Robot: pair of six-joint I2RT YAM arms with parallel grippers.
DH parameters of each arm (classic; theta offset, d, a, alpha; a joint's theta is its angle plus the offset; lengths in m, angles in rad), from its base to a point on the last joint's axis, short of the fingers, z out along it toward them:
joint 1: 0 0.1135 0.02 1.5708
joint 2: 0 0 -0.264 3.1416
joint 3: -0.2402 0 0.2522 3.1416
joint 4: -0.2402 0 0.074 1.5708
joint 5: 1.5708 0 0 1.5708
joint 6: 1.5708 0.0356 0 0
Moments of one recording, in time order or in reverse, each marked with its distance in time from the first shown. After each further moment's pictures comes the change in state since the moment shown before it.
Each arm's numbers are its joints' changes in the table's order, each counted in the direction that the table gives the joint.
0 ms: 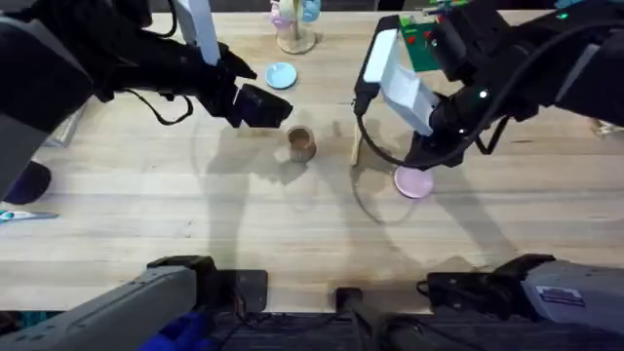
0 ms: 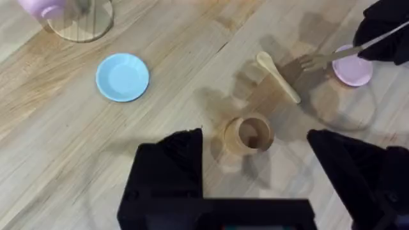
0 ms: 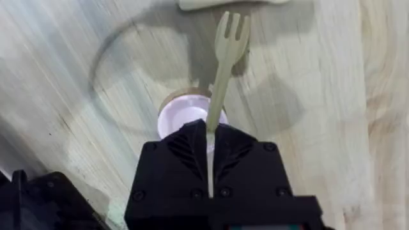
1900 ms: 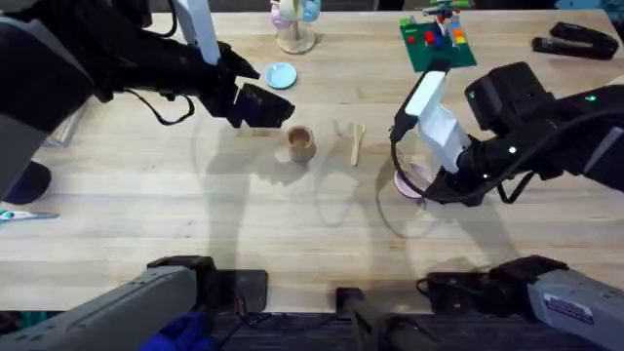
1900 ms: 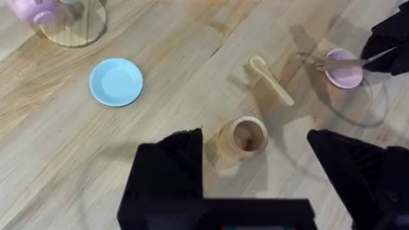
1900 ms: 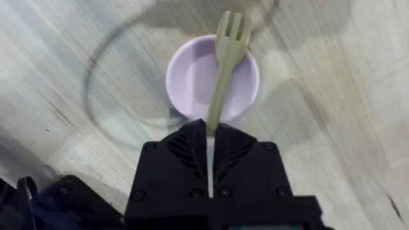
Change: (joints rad) left arm 0.000 0.000 0.000 -0.002 0.030 0.000; right arm -0.142 0.221 0.340 0.109 -0.008 0.101
